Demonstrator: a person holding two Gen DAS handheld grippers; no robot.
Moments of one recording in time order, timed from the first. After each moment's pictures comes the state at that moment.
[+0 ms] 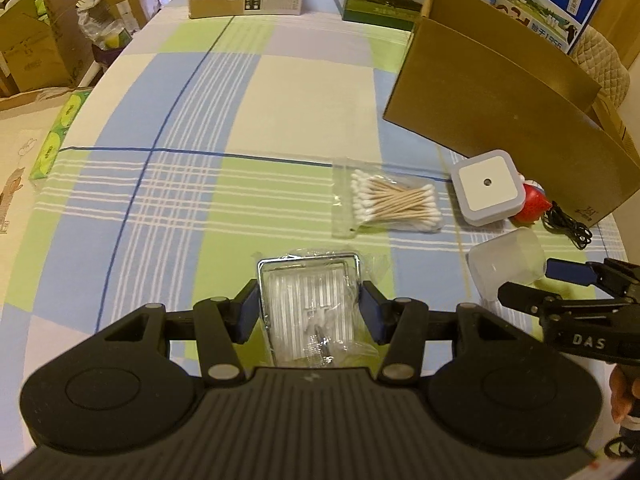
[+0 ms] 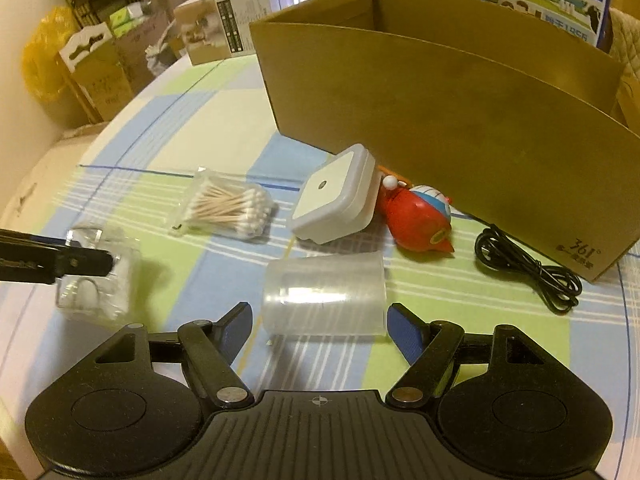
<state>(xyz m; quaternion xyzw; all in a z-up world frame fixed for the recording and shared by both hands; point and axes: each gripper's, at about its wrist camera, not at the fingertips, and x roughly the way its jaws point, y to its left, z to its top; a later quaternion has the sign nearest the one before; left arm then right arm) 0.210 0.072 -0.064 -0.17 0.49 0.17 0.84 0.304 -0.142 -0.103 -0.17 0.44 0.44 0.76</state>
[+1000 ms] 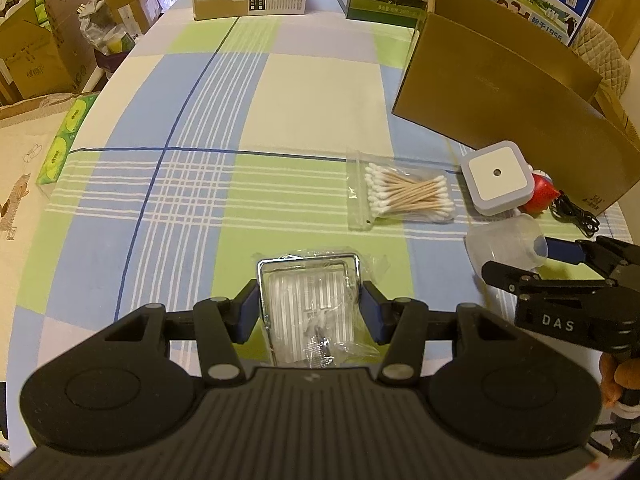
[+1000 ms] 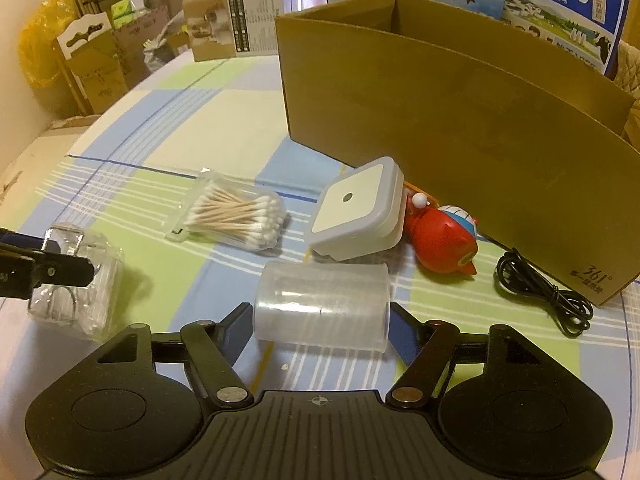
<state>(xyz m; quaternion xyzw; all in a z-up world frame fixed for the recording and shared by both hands) 0.202 0.076 -0.066 -0.15 0.49 0.17 0.84 0.287 -0.121 -0.111 -0.20 0.41 0.43 0.78</state>
